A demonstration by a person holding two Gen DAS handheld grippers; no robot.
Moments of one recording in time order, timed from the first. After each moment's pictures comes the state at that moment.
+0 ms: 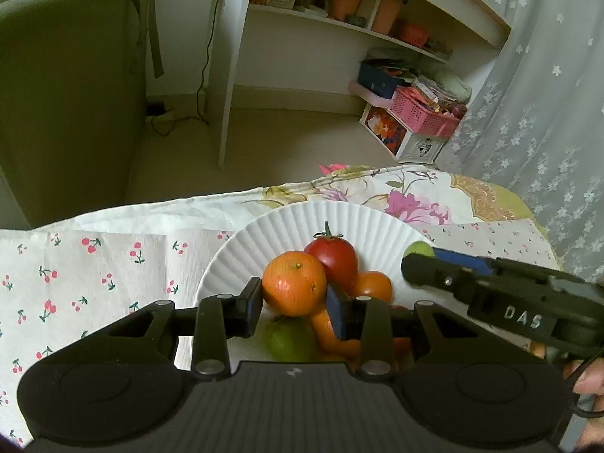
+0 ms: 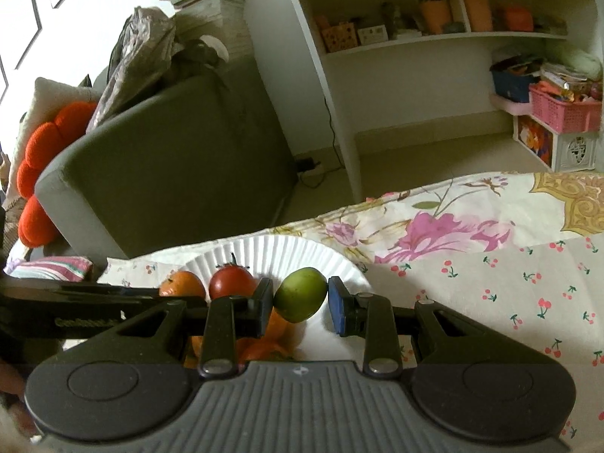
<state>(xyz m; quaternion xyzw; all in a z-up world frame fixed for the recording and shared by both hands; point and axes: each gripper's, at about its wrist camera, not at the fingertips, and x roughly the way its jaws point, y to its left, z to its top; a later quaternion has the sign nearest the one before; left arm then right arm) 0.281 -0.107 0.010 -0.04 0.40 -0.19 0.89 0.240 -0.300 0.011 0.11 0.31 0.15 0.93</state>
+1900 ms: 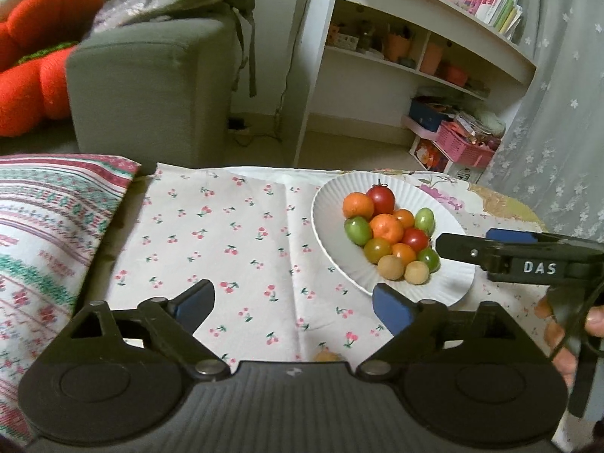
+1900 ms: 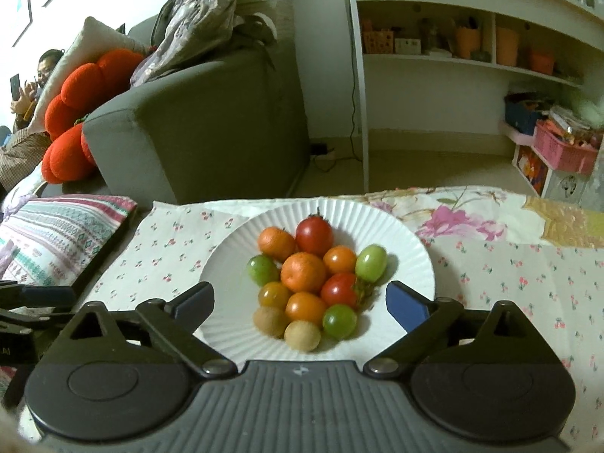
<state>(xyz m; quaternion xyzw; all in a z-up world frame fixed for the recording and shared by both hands) 0.132 -0.026 0.046 -0.06 0.36 -0.09 0.93 0.162 -0.242 0.051 0.03 0.33 0.14 0.93</state>
